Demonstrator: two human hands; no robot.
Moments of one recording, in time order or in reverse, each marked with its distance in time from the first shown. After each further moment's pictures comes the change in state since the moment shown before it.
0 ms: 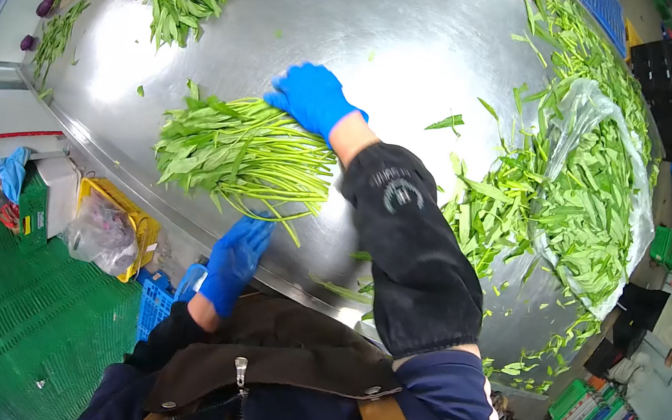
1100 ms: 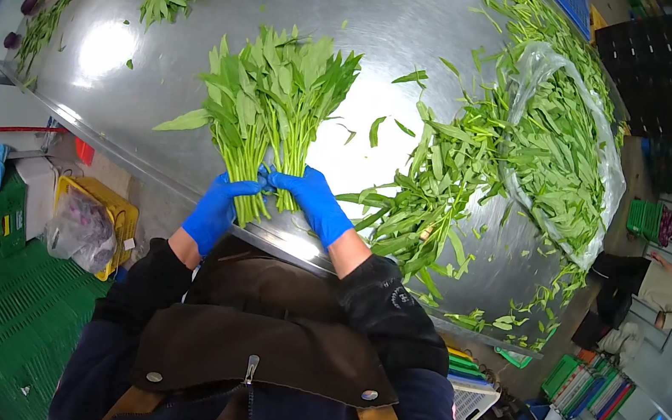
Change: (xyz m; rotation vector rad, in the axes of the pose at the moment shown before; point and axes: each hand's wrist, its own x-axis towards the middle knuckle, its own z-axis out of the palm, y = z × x) left_hand -0.008 0.016 0.035 0.589 -0.242 -0.008; right_hand -0.202 -0.137 0.048 1.492 0.122 0.855
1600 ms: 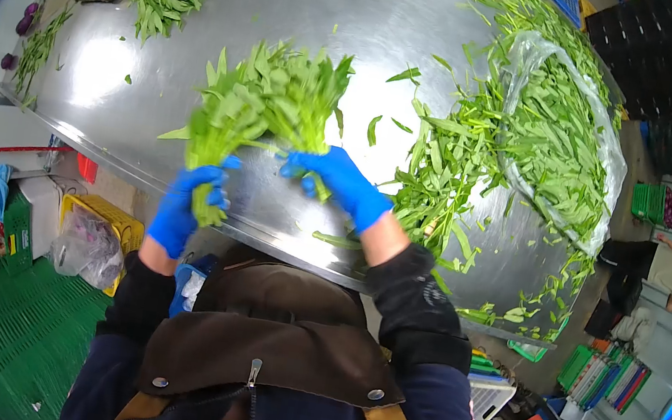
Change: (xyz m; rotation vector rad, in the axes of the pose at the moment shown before) left_hand -0.041 0.072 -0.002 -0.136 0.030 -0.066; right_hand -0.030 -0.083 -0.025 -0.011 -0.134 0.011
